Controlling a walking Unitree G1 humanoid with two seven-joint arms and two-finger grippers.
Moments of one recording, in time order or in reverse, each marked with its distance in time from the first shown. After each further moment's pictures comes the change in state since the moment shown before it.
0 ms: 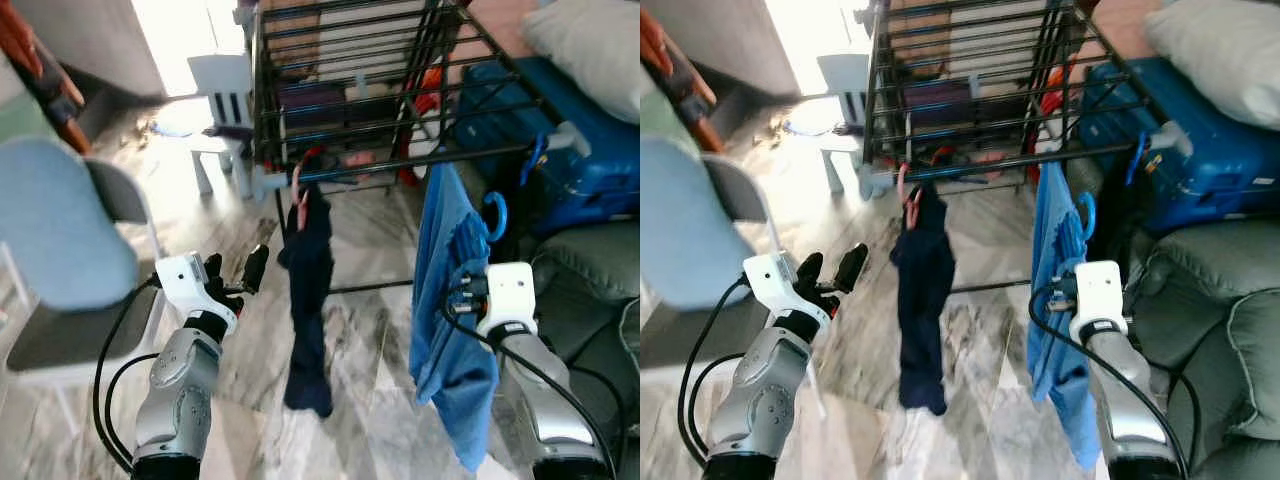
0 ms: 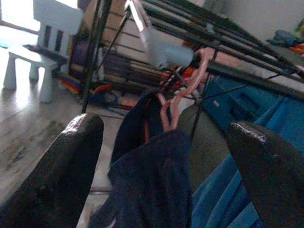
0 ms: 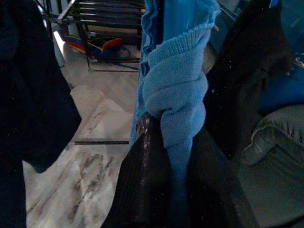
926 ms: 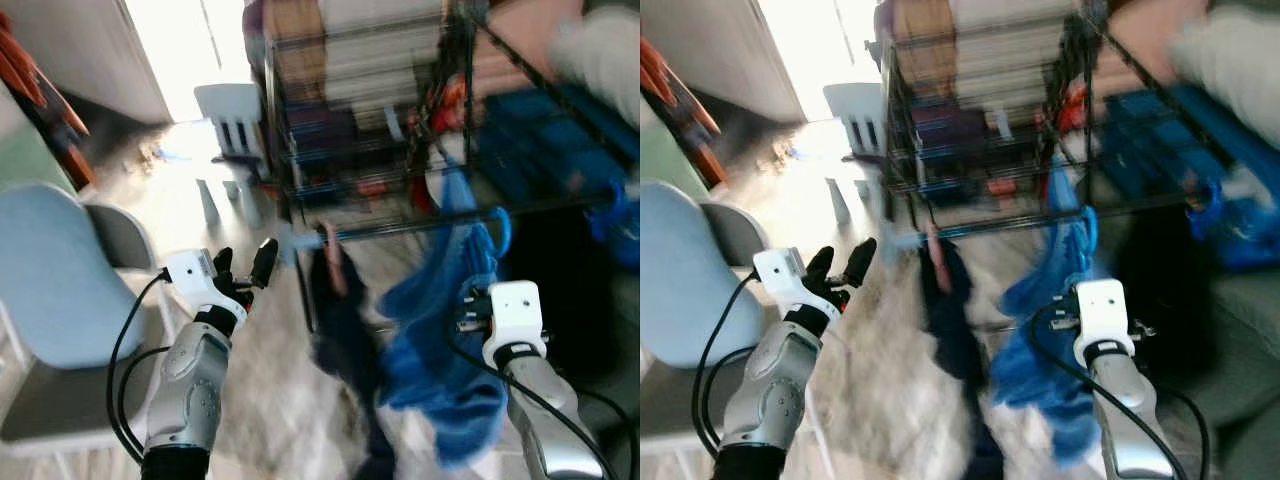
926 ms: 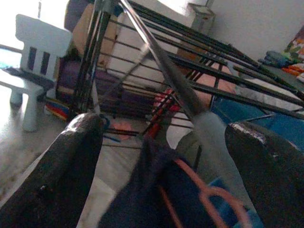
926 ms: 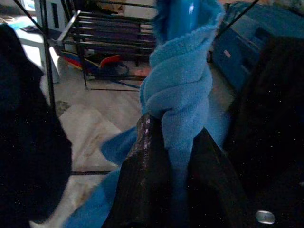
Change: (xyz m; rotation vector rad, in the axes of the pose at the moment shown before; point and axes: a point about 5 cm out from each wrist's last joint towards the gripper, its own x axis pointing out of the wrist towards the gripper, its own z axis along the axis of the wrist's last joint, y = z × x) left arm 0.006 -0.006 -0.001 -0.032 -0.016 -0.032; right arm -0.023 0.006 -0.009 -0.037 -0.004 -0.019
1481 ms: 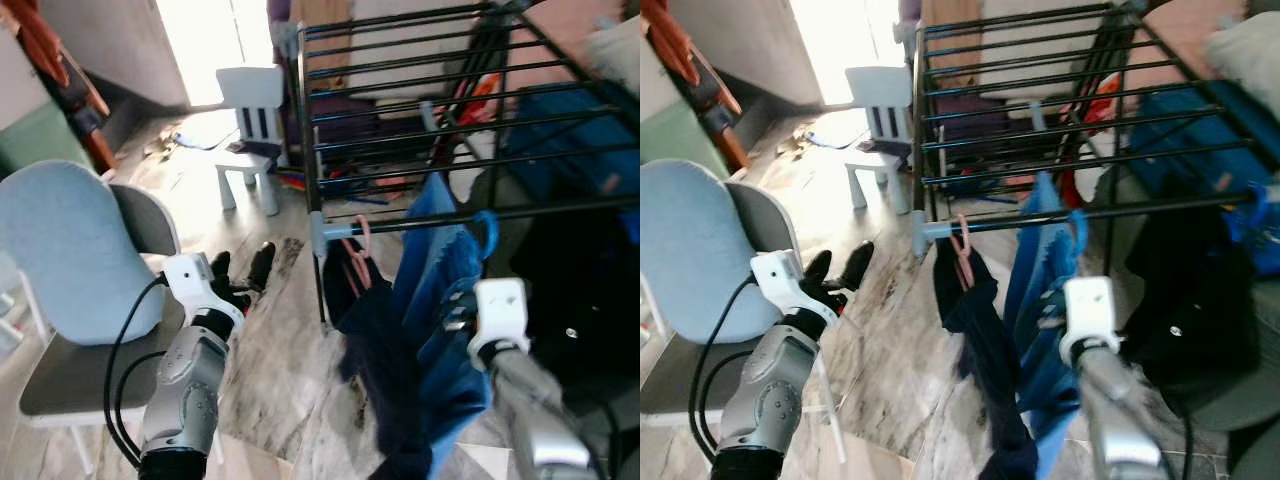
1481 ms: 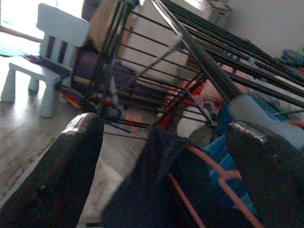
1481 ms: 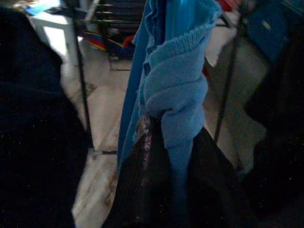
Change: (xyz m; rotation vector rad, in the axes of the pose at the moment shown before) left arm -0.001 -0.001 -0.005 -0.015 0.028 -0.006; right arm 0.013 0.002 0.002 0.083 0.097 0.011
